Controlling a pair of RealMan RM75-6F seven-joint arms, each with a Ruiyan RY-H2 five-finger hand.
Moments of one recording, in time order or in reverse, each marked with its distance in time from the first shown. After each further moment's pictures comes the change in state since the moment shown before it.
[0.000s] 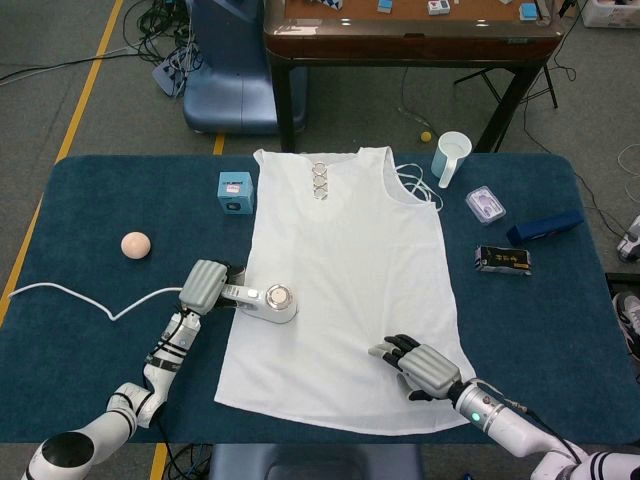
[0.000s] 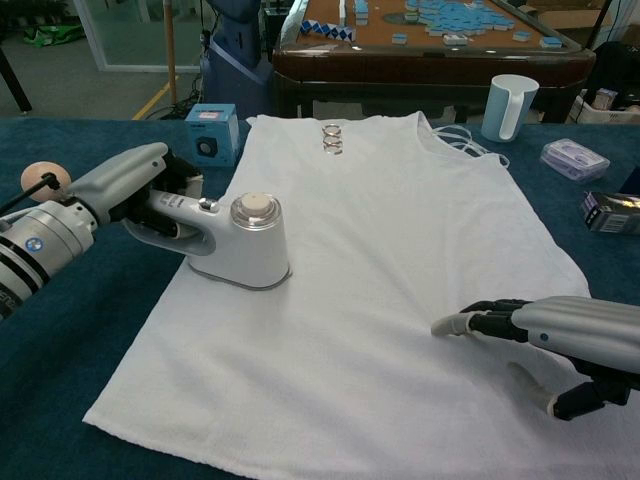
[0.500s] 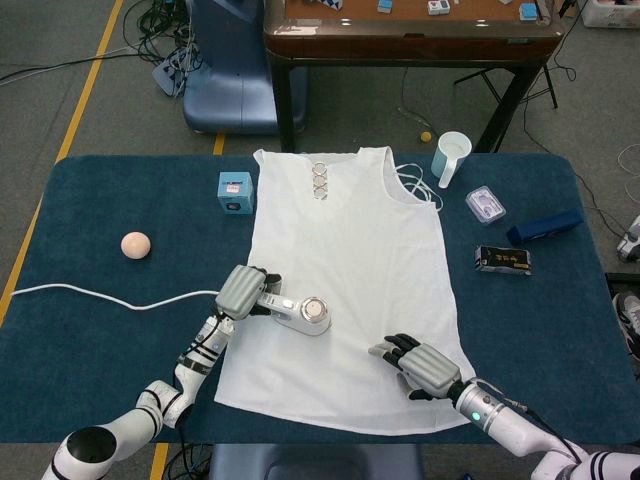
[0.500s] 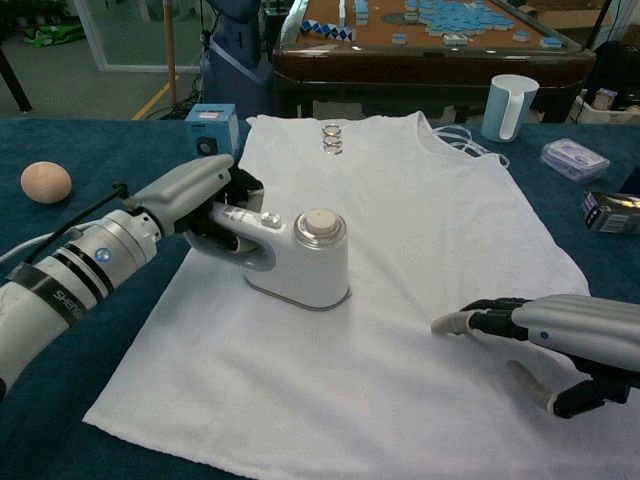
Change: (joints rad) left arm -0.080 -0.075 -0.017 -0.018 0.012 -0.034 0.059; right arm 0.002 0.000 0.002 0.003 -0.002 -0.001 0.006
